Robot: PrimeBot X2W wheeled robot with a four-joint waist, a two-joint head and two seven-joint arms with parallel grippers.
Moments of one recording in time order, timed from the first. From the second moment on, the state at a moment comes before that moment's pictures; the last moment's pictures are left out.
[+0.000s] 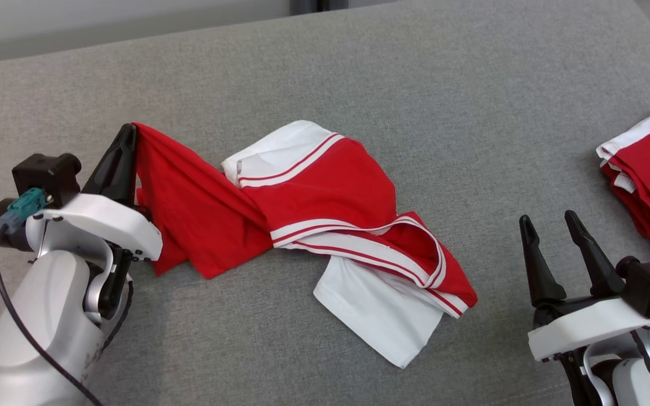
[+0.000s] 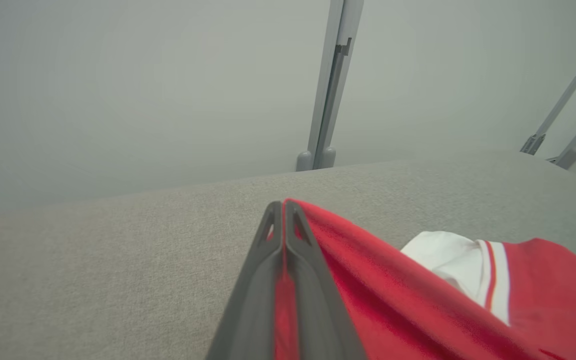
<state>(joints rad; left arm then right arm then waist) -0.52 0.32 -0.33 0.40 -0.53 0.03 -0.13 -0.12 -0.05 0.03 0.04 0.23 0.13 -0.06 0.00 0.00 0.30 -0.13</state>
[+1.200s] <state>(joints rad) -0.11 0.25 -0.17 0.12 -0.41 0.12 -0.26 -0.10 -0.05 0.04 0.11 0.17 0.13 -0.07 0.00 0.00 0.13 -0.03</state>
